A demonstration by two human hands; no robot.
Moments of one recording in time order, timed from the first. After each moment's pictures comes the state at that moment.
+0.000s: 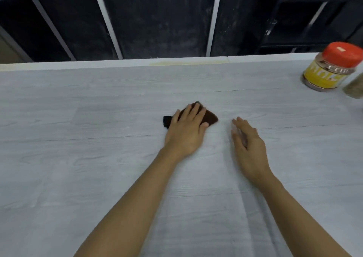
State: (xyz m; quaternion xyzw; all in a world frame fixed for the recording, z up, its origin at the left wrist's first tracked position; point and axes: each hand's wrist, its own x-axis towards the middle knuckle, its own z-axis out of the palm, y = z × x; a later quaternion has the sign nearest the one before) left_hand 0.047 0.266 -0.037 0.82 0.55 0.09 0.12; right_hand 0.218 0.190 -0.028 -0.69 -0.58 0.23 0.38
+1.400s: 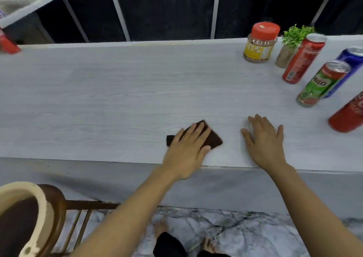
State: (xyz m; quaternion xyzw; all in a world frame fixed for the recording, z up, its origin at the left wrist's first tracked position) left_hand 0.234 -0.014 -0.033 0.84 0.53 0.06 0.09; right_hand 0.465 0.006 -0.032 -0.72 -0.67 0.07 0.17
